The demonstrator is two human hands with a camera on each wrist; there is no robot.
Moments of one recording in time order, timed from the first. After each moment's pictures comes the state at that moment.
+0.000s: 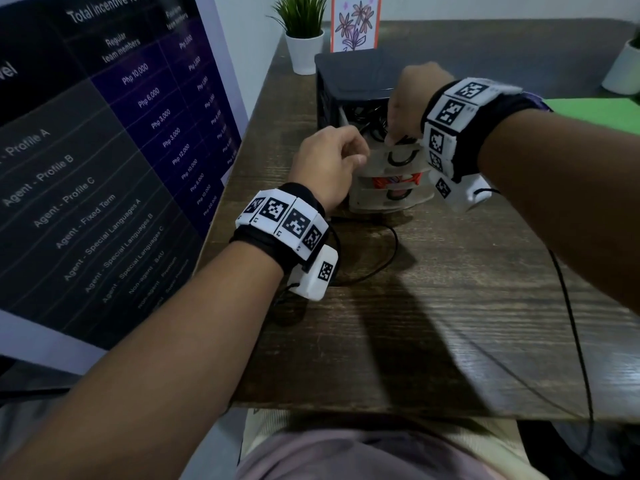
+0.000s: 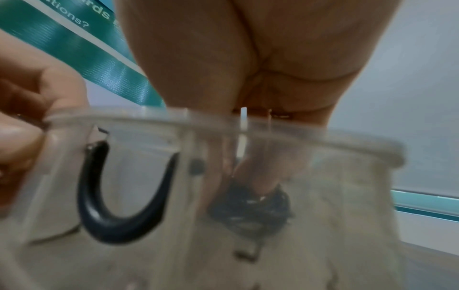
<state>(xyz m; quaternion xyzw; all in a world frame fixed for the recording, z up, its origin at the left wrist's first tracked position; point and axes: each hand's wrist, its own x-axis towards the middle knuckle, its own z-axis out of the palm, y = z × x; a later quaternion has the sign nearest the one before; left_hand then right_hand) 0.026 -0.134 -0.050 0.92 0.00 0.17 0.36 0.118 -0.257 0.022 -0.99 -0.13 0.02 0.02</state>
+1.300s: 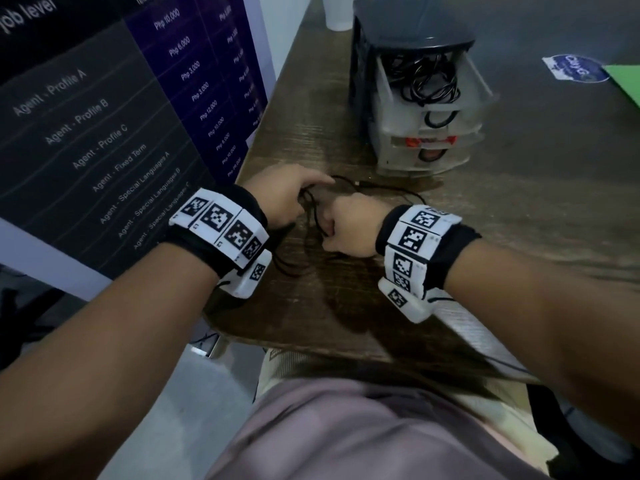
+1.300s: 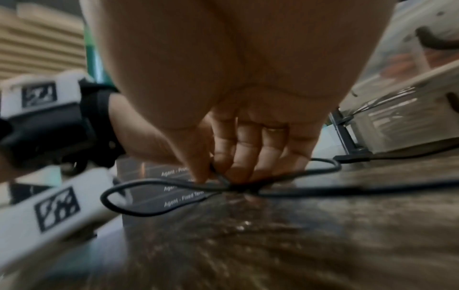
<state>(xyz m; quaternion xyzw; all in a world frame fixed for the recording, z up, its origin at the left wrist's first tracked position) -0.059 -0.063 -0.076 0.98 -0.02 -0.10 0.16 -0.022 -0.213 -0.097 -0.89 -0.39 0.22 0.05</state>
